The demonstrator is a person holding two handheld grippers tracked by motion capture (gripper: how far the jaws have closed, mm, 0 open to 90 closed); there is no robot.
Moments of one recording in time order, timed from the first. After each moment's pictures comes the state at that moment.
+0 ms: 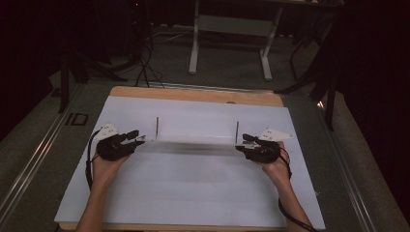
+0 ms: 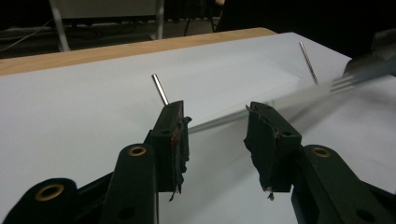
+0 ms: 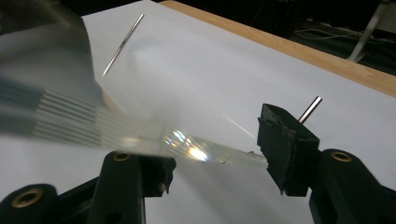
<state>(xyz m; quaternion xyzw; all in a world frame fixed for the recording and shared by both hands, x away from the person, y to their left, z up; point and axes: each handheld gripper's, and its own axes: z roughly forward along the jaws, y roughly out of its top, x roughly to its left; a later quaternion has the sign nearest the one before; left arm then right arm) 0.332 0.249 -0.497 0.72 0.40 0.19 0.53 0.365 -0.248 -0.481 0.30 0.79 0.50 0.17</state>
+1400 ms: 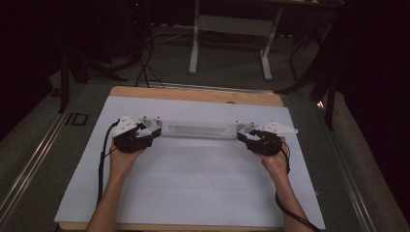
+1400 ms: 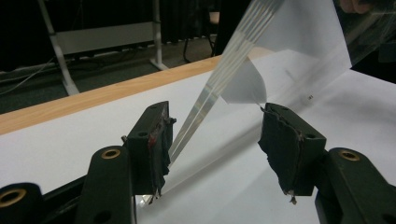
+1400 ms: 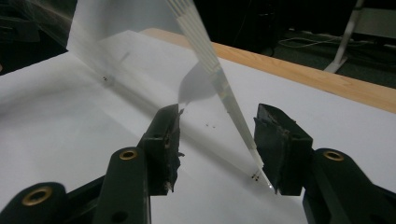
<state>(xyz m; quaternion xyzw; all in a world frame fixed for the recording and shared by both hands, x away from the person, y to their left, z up) 0.354 0.204 -0.482 0.71 0.37 0.24 0.54 0.381 -0.252 -0.472 0.34 0.76 0.53 0.18</state>
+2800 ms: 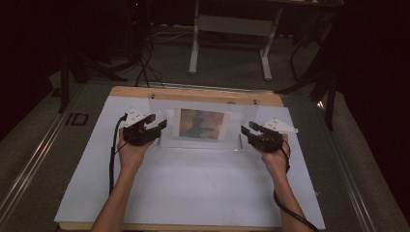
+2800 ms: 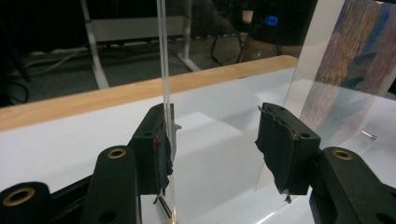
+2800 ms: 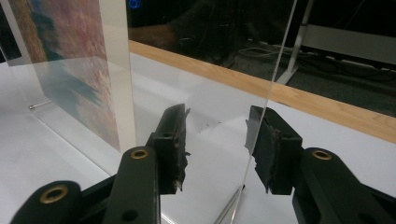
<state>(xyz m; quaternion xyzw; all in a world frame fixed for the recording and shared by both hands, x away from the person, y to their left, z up) 0.362 0.175 -0.465 0.69 0.44 0.25 0.52 0.381 -0.248 -0.462 0.37 0.74 0.51 0.25</state>
